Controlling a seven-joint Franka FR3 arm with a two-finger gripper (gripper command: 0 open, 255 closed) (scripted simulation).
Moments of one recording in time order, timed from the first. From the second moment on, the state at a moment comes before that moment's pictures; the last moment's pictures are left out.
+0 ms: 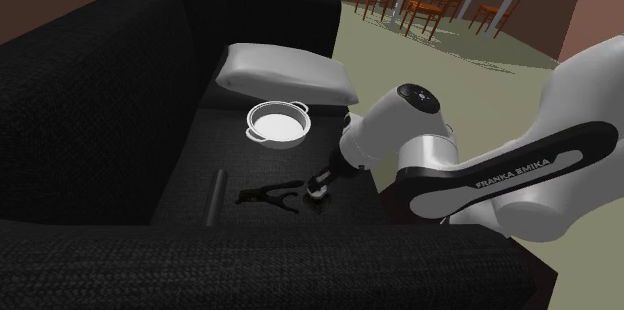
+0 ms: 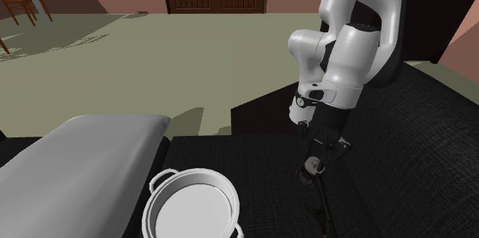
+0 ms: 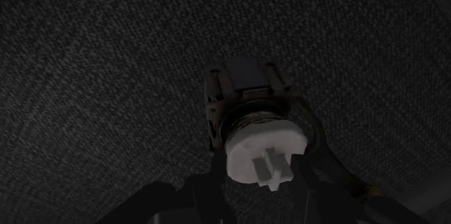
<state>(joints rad) 0.30 -0.47 0.53 -2.94 0.24 2.85 0.55</state>
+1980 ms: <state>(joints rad) 0.32 -0.69 0.41 -2.77 0.21 2.37 0.50</state>
